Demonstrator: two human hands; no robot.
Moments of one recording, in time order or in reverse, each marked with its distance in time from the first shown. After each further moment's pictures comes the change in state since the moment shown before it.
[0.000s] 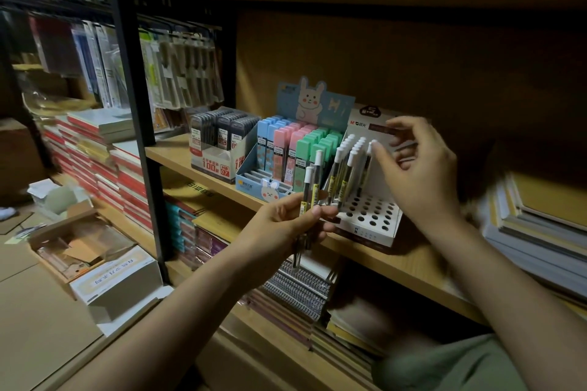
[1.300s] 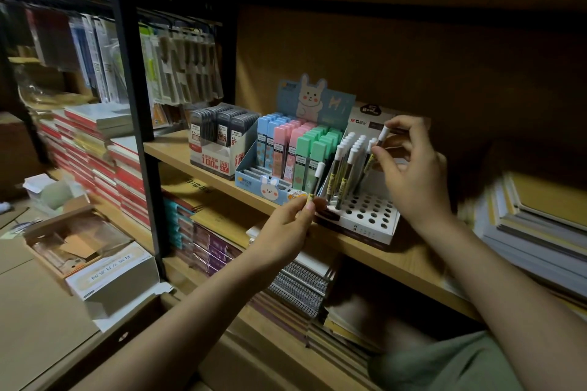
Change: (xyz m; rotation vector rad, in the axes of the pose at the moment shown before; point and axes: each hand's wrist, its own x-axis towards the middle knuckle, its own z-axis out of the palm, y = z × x) left_hand 0.008 -0.020 0.006 0.471 0.209 0.078; right_hand -0.002 0.014 0.007 0.079 -0.051 -0.045
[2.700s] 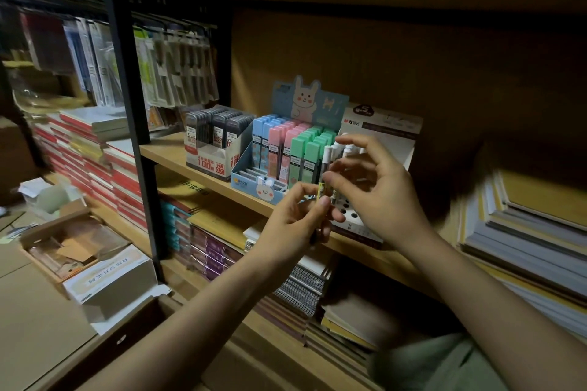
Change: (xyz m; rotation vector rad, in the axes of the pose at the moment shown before) left_hand -0.005 0.011 0.013 -0.341 -0.129 0.092; right_hand -0.026 -0.048 0.007 0.323 -0.228 0.152
